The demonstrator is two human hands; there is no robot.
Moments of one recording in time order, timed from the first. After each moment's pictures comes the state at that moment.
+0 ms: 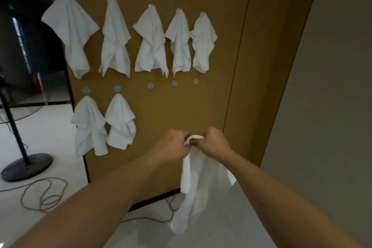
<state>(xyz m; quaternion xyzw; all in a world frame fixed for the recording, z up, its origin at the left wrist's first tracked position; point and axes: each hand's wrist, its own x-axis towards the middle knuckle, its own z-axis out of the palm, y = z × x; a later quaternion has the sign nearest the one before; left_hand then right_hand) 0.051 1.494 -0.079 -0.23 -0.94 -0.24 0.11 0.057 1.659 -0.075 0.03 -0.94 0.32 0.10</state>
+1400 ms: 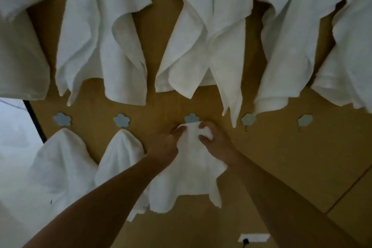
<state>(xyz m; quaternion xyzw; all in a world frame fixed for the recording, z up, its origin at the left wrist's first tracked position) -0.563 1.311 -0.165 -0.01 -0.94 -0.20 0.27 -0.634 1.502 -0.142 0.29 -0.86 0.40 0.06</state>
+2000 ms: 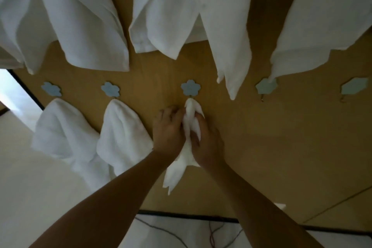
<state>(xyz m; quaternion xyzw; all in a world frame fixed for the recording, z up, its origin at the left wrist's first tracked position) -0.565 1.353 -0.214 0.08 -0.91 -0.14 0.37 -0.604 1.479 -0.244 0.29 -0.84 0.43 0.14</state>
